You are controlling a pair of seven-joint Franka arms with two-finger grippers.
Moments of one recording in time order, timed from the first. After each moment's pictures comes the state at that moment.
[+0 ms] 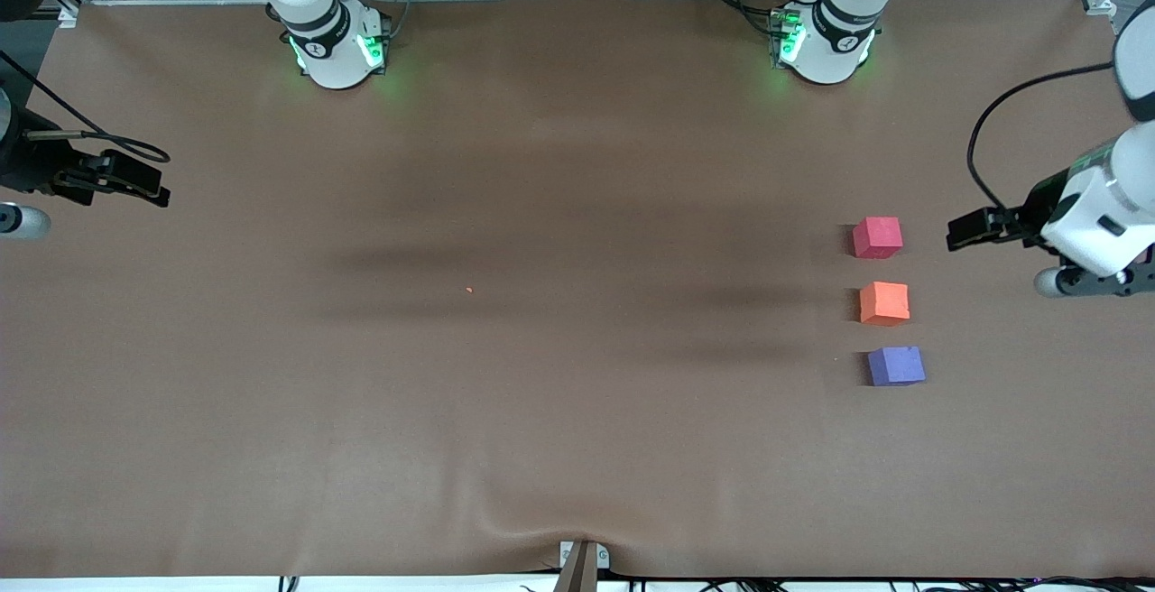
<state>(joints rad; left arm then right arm) 0.06 0.19 -0.15 -1.45 0.02 1.55 -0.12 -0.06 0.08 0.06 -1.49 0.02 1.48 0.05</state>
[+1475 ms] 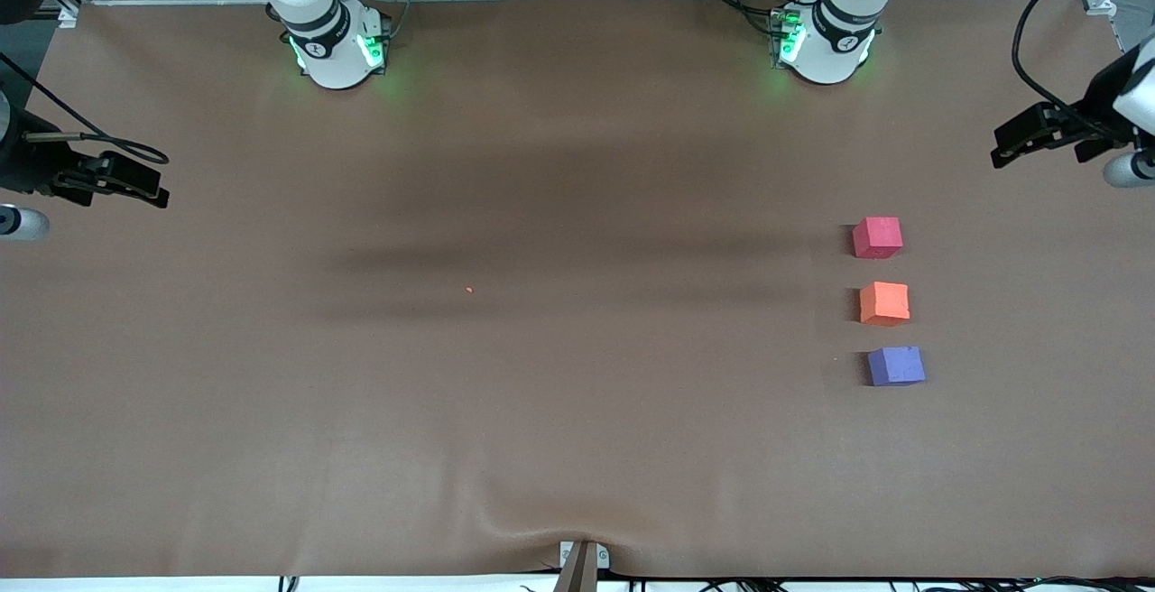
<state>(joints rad) 0.02 -0.05 -0.07 -1.59 0.02 1.48 -0.10 -0.06 0.08 0.06 -1.49 0.02 1.48 0.05</state>
